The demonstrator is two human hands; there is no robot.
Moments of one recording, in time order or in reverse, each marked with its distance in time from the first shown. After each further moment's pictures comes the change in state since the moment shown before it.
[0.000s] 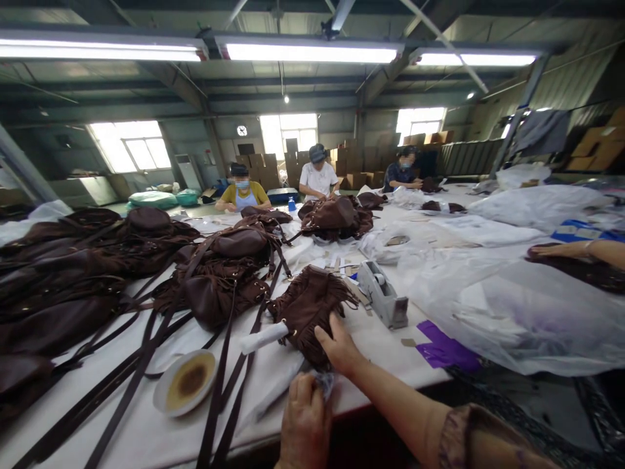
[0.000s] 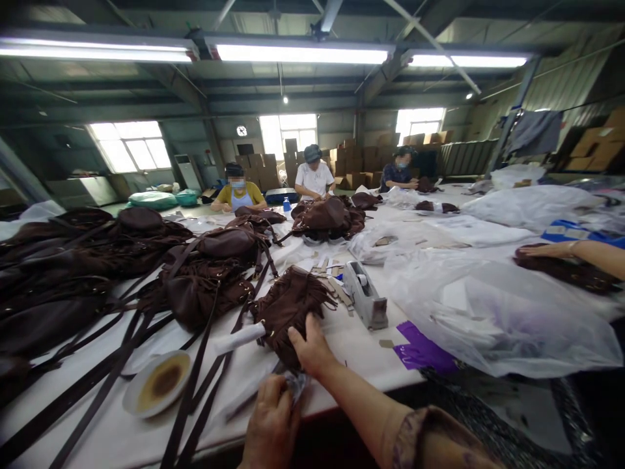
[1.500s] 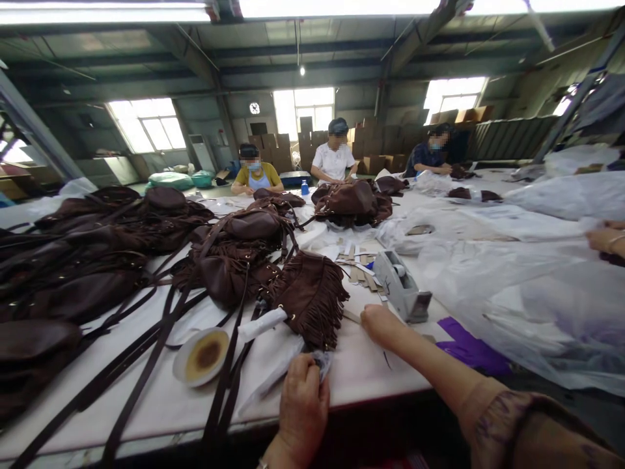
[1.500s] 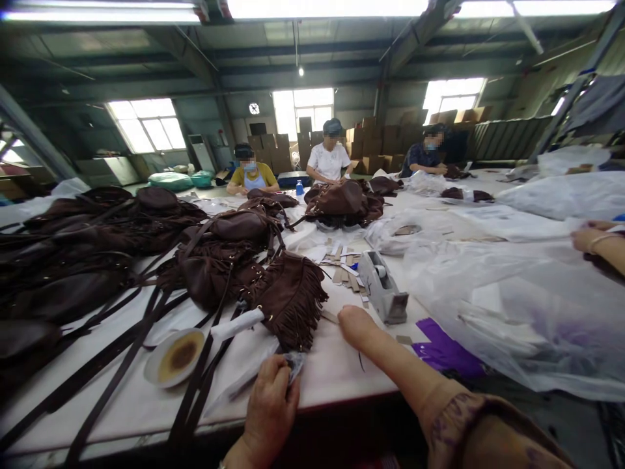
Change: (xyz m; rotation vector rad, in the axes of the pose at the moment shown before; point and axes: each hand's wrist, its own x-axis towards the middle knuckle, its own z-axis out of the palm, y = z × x) left_hand 0.004 -0.018 -0.002 -0.059 0.058 -0.077; right_hand 0.029 -0.012 -0.076 -0.934 -0.541 0.080
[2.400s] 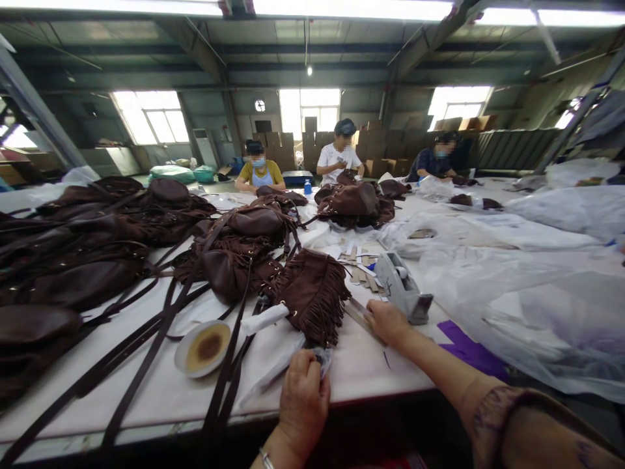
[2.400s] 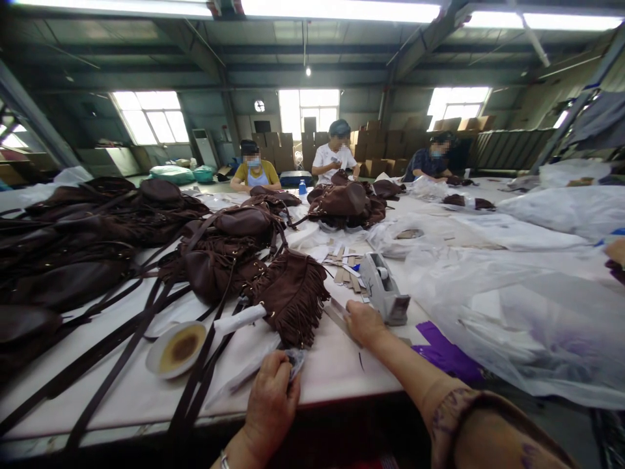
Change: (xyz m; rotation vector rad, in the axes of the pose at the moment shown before) left_hand 0.001 -0.001 0.001 0.000 -0.003 -0.019; right_hand -0.001 0.022 0.017 0.036 0.225 0.128
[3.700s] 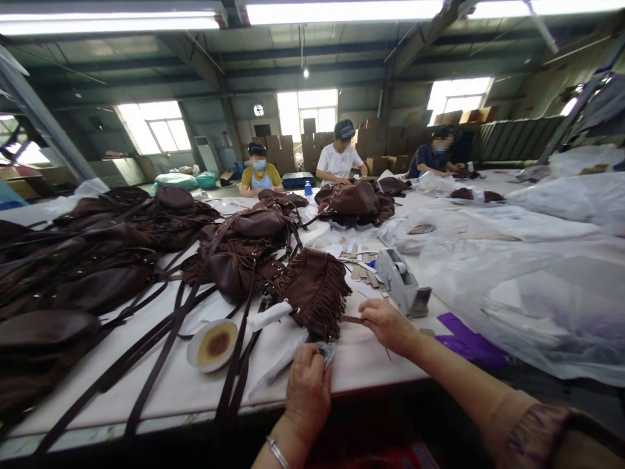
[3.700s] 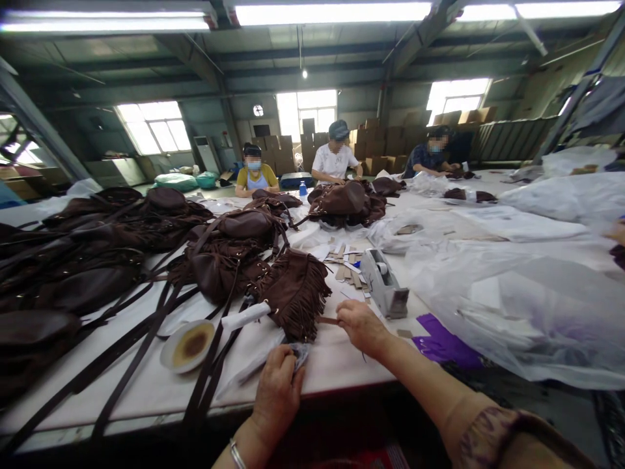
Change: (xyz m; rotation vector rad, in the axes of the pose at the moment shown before) left_hand 0.002 0.004 -0.008 -0.031 0.003 0.029; right_hand -0.040 -0.010 -0.015 0.414 0.089 -0.393
